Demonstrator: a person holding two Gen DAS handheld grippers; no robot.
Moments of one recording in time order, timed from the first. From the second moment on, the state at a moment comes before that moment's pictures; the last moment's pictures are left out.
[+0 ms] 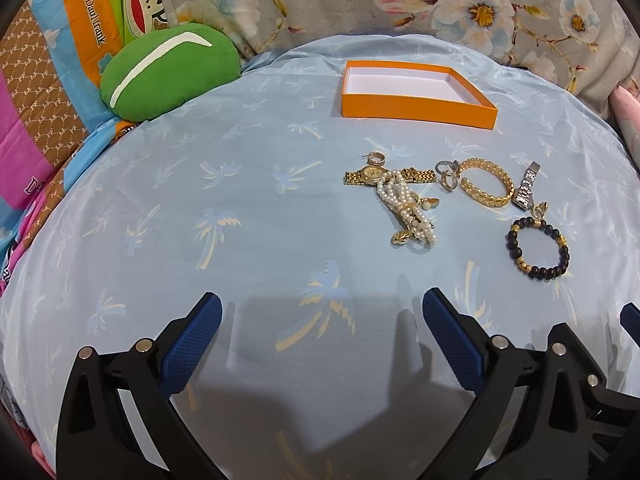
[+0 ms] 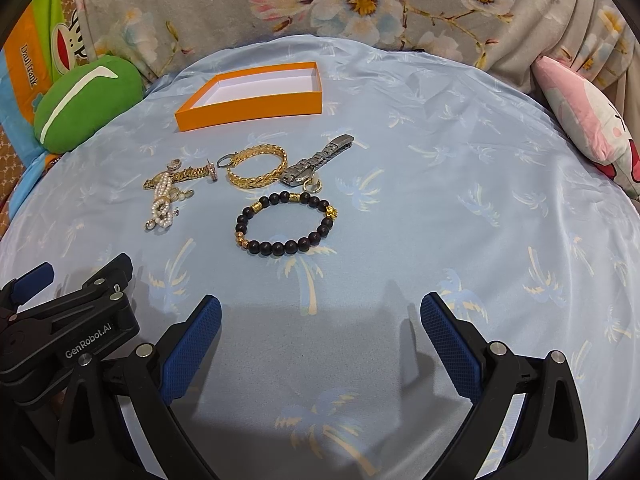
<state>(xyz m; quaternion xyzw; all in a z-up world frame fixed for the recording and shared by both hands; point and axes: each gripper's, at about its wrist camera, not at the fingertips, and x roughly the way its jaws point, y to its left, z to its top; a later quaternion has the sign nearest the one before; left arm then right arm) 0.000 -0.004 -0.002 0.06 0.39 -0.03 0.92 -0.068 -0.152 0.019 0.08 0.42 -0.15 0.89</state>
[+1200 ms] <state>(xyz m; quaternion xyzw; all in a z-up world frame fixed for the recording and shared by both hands) 0.000 -0.002 0.001 0.06 0.39 -0.04 0.92 -0.068 -0.152 0.019 0.08 0.42 -0.15 0.89</state>
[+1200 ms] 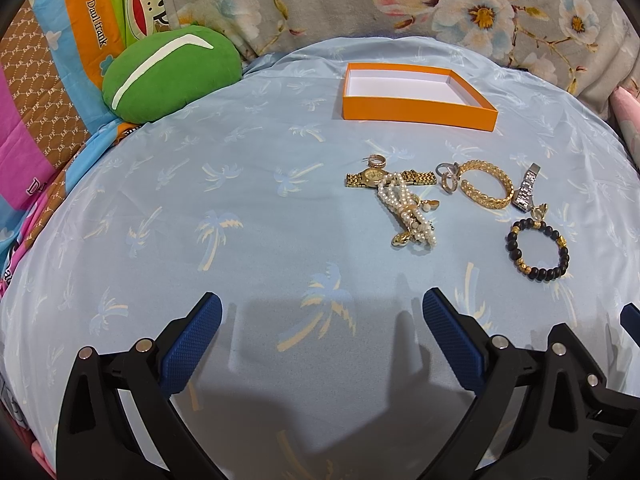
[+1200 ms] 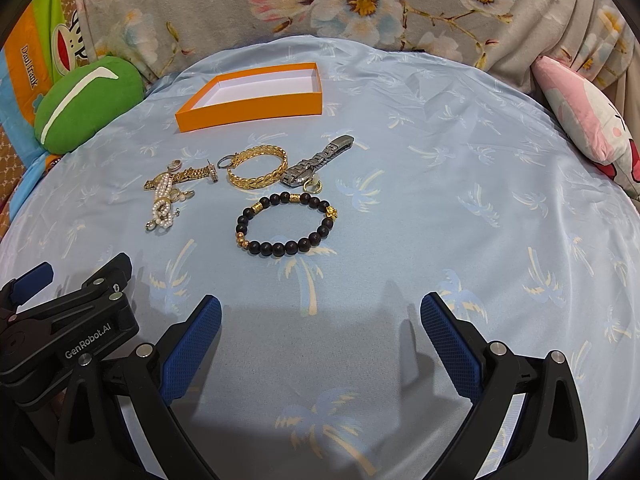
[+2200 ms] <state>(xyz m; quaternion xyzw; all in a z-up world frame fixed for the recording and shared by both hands) 0.006 0.009 0.006 0.05 0.39 -0.03 0.92 -0.065 -0.150 0.021 0.08 0.42 -0.13 0.89</state>
